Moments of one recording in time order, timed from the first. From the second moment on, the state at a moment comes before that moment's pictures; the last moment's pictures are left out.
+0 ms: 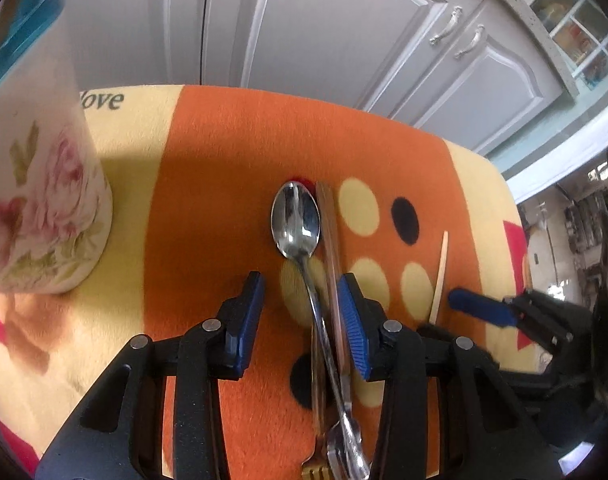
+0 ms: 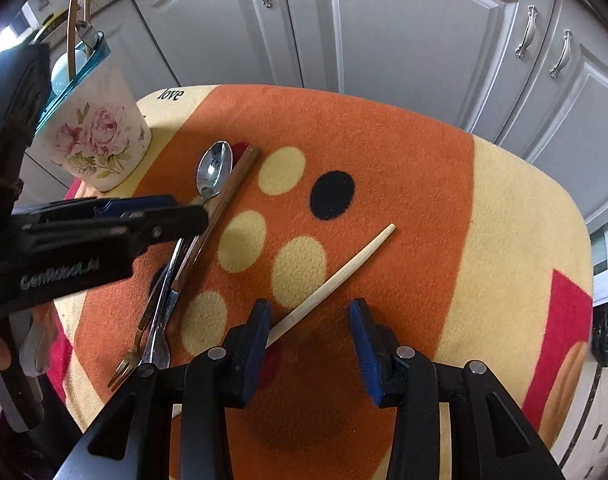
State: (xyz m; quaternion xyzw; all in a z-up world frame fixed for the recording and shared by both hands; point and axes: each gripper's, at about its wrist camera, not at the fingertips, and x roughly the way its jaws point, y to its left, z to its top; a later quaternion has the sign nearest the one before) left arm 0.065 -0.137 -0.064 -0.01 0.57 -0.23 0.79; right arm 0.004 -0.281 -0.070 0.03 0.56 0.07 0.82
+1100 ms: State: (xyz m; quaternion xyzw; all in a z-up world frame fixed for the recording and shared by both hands) left arm 0.015 -0.044 -0.063 -0.03 0.60 -0.22 0.77; right arm 0.011 -0.258 -0.065 -0.03 0.55 0.12 0.83
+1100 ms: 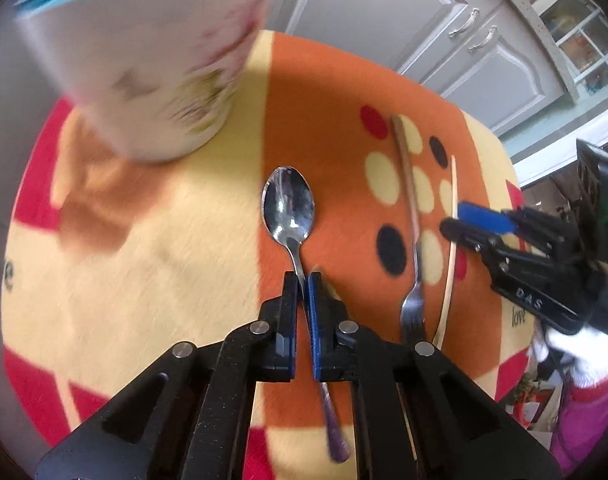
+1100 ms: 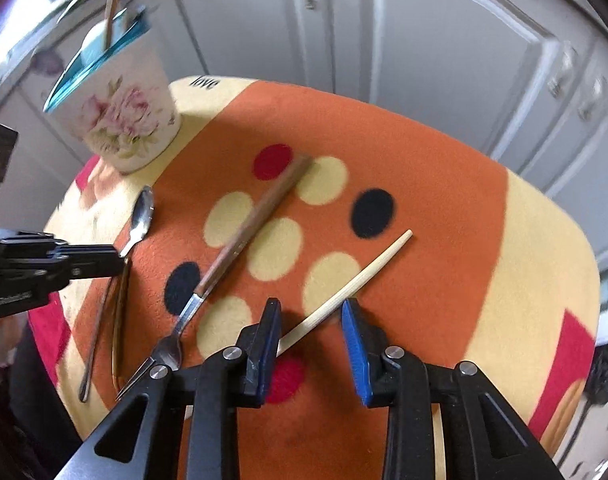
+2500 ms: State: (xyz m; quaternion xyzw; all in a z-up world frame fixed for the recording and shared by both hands) left arm 0.017 0.002 -0.070 -0.06 0.55 -0.20 0.81; right arm 0.013 -0.257 -0.061 -0.01 0.55 0.15 0.82
